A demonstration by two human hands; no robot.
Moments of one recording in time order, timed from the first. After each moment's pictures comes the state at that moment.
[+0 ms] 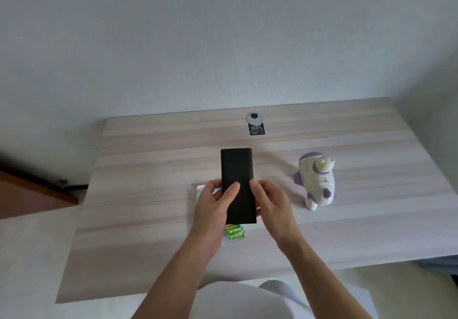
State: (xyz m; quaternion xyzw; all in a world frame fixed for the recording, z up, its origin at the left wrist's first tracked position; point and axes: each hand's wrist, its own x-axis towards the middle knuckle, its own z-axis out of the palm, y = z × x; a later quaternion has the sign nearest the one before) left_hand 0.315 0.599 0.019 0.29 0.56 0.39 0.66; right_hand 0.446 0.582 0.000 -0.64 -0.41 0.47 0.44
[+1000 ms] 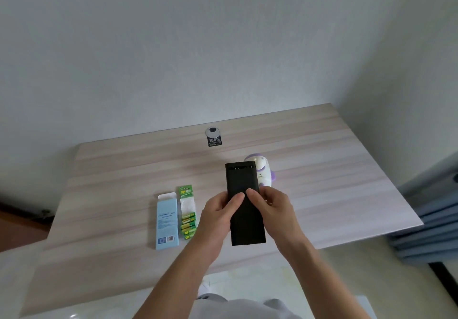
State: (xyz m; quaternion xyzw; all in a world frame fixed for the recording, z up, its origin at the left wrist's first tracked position) left_hand 0.448 0.519 0.072 0.38 0.52 0.33 0.69; right_hand 0.580 0.495 0.053 -0.62 -0.36 0.49 0.50
